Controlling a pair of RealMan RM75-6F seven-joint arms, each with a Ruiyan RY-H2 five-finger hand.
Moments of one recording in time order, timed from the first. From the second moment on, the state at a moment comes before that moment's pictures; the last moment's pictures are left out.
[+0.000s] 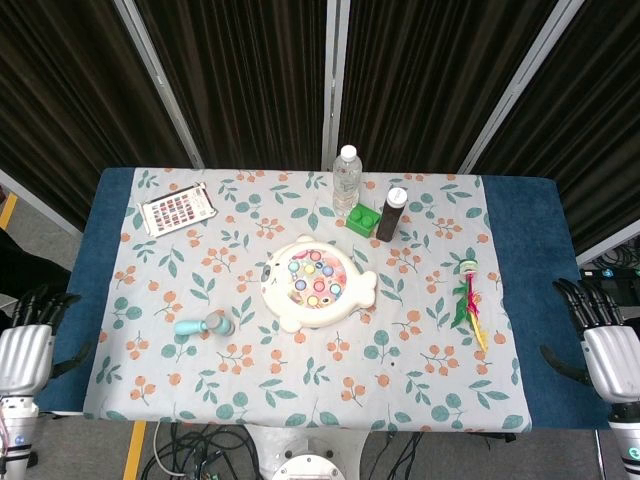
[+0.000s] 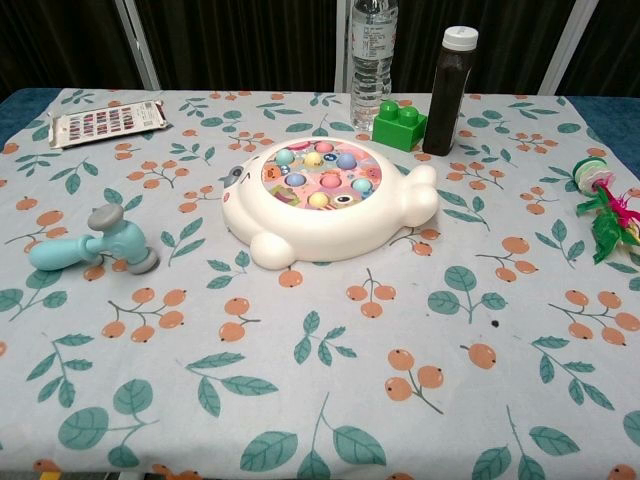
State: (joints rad) left arm -0.07 -1.18 -0.07 -1.65 1.46 1.50 0.07; right arm 0.10 -1.01 0.04 -1.60 -1.62 1.56 0.16
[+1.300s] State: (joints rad) left arm -0.42 -1.45 -0.11 -1.71 1.12 1.08 0.35; right arm 0.13 -1.03 0.05 -1.53 -1.60 1.51 0.22
